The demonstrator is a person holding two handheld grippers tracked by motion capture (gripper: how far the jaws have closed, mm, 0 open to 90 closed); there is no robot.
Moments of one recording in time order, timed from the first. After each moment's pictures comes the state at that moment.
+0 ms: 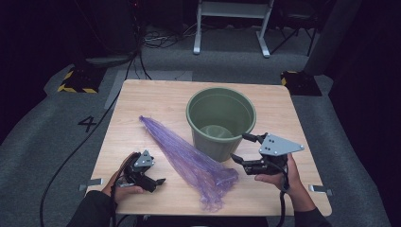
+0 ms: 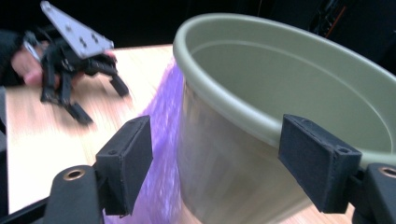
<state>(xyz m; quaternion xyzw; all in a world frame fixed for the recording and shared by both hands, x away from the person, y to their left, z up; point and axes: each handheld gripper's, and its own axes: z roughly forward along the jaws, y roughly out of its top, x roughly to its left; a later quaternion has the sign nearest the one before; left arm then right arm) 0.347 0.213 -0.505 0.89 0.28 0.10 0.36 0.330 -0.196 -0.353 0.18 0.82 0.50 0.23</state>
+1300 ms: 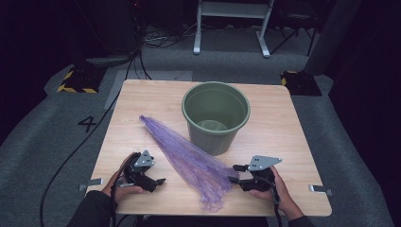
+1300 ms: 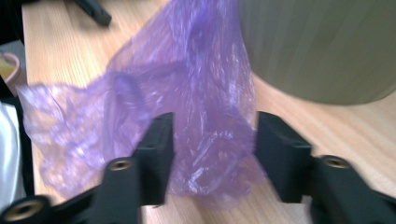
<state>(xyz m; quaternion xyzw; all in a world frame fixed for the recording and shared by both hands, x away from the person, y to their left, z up) 0.347 0.213 -0.505 0.89 0.28 0.10 0.36 0.334 -0.209 -0.474 0.22 0.87 0.44 0.09</state>
